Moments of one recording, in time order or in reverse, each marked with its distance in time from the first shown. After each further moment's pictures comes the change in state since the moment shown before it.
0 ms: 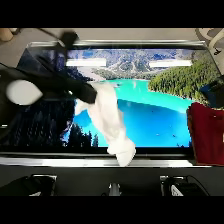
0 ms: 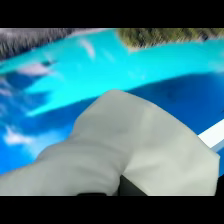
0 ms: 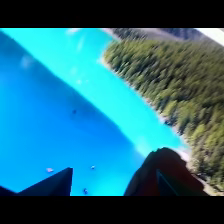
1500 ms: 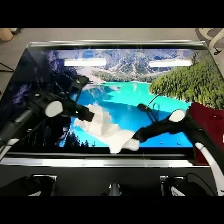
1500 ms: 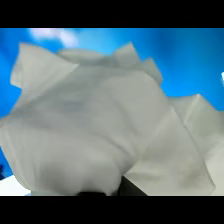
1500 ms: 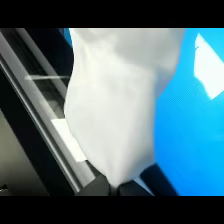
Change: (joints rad) left arm 0.027 0.016 -0.235 0.113 -0.036 -0.040; right arm 0.118 -0.180 -0.895 0.707 -0.352 -0.262
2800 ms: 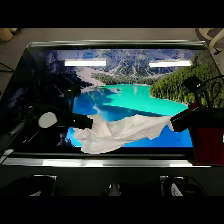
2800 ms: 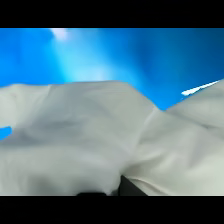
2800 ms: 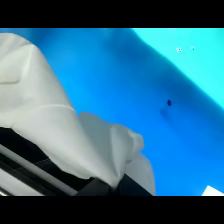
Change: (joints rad) left arm 0.006 0.066 -0.204 -0.158 0.088 -0.137; right arm -0.237 0.299 0.237 -0.403 0.134 0.224
